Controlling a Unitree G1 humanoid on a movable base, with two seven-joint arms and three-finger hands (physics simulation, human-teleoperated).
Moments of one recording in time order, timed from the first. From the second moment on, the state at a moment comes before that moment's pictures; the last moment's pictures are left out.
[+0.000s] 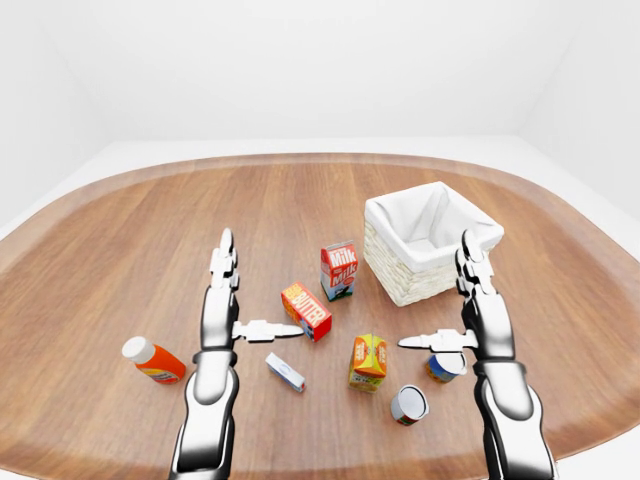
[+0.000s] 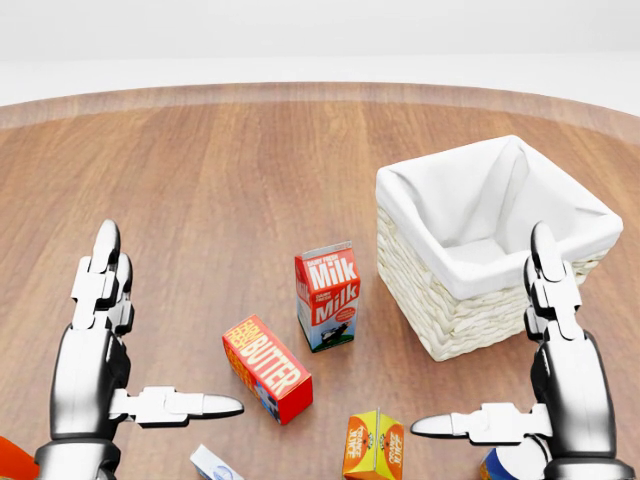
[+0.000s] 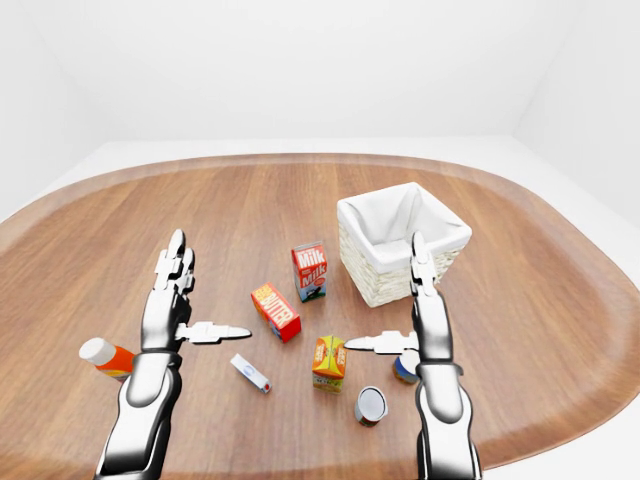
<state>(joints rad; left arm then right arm) 0.06 0.02 0.02 -0.19 0.14 -0.09 0.01 0.17 -0.04 -0.14 -0.33 -0.15 -0.09 0.09</state>
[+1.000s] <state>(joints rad) 0.06 0.02 0.02 -0.18 0.14 -0.09 0.01 0.27 -0.06 -0.41 -0.43 -0.73 -0.09 0.33</state>
